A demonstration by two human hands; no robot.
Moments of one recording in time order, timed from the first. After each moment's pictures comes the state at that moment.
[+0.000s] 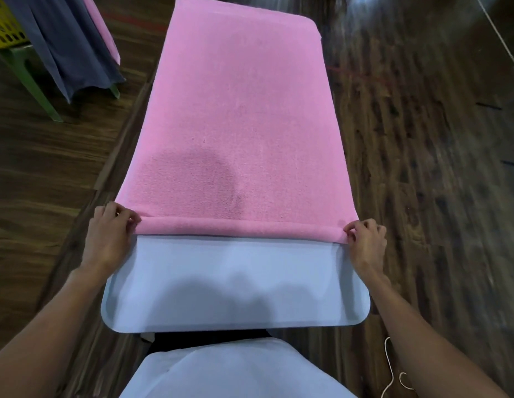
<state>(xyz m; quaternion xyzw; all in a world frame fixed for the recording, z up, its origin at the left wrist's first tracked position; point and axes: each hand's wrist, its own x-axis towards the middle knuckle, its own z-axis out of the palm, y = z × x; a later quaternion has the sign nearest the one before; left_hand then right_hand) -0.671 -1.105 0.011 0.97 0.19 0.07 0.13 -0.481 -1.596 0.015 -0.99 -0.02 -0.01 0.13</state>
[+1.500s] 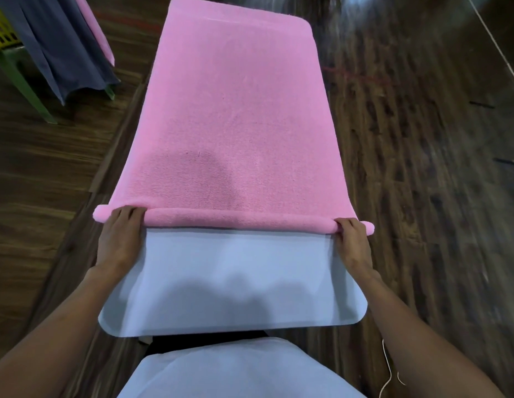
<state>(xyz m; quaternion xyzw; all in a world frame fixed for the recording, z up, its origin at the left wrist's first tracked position) -0.659 -1.125 0.005 0.97 0.19 0.05 0.14 -0.478 -1.597 -0.002 -0.97 -0.11 0.04 0.21</state>
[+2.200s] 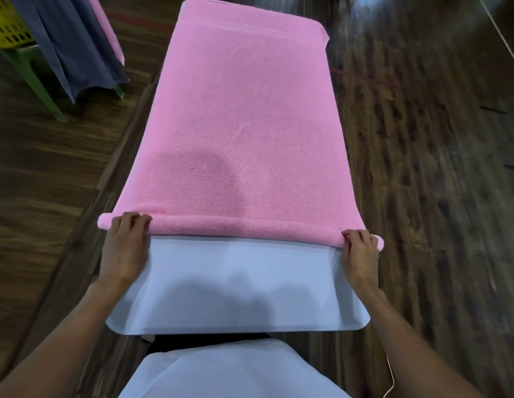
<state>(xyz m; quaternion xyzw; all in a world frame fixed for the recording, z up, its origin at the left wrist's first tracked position) -0.680 -1.138 0.005 0.97 0.18 0.12 0.11 -0.499 -1.593 -0.006 -0.98 -0.09 -0.05 0.14</state>
